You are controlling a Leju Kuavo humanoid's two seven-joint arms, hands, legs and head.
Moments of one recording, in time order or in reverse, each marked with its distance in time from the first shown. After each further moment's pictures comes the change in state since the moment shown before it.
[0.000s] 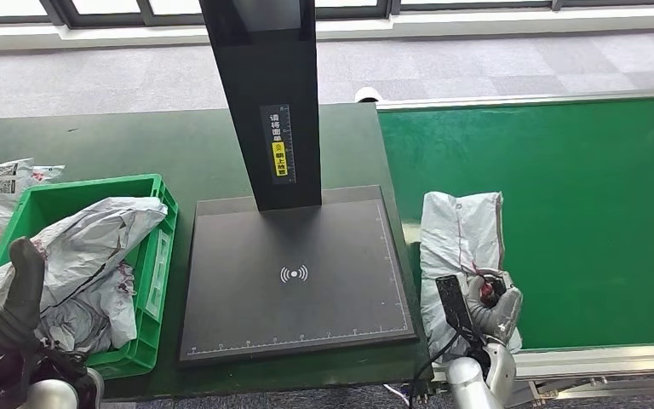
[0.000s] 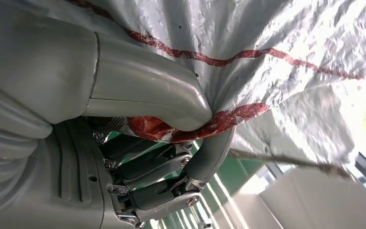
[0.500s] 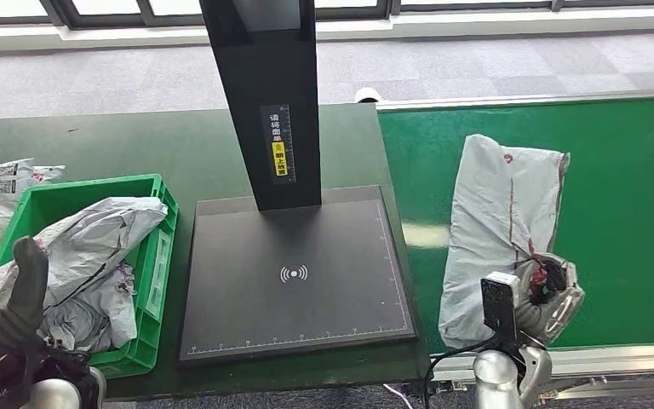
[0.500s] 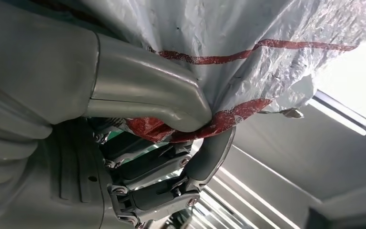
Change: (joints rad) left arm -0.002 0.000 -0.013 0.001 -0.001 0.000 0.000; right arm 0.090 0.064 -0.026 -0.420 -0.233 -0.002 -0.249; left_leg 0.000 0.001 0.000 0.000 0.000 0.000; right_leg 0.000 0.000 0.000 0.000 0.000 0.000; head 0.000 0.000
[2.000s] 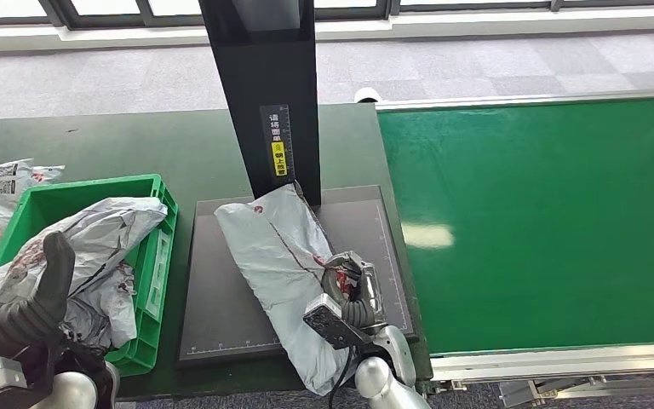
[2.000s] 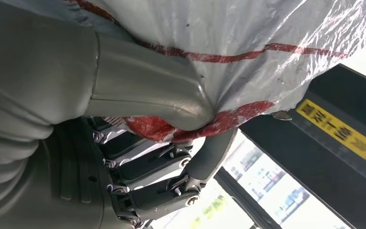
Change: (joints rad) left arm -0.016 0.003 -0.053 0.034 -0.023 0.000 0.000; right arm -0.106 0.006 0.711 0.441 0.002 0.158 0.084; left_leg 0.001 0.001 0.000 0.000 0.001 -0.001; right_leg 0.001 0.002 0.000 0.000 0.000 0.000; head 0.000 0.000
